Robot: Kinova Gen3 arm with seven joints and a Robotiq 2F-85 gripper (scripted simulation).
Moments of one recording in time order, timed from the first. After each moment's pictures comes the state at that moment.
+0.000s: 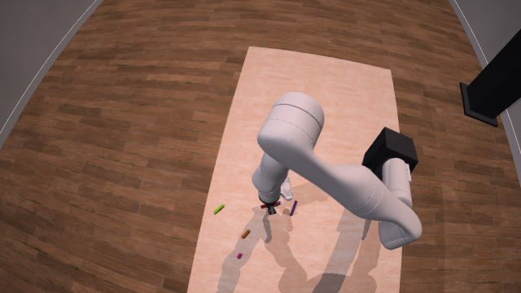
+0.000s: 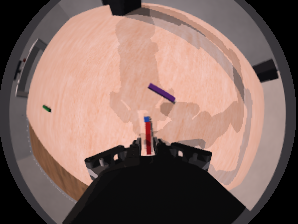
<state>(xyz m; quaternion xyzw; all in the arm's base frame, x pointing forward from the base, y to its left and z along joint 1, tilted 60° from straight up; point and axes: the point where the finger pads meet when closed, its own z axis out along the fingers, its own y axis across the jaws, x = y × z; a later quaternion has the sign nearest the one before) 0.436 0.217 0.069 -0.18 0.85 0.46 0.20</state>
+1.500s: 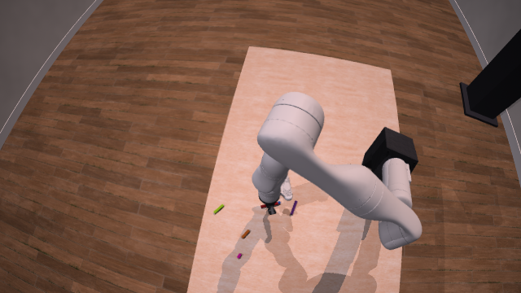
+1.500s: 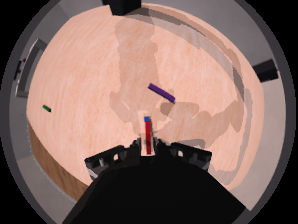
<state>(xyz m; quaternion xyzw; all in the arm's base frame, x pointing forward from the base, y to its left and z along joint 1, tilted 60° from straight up) 0.436 0.217 0.069 -0.18 0.85 0.46 0.20</state>
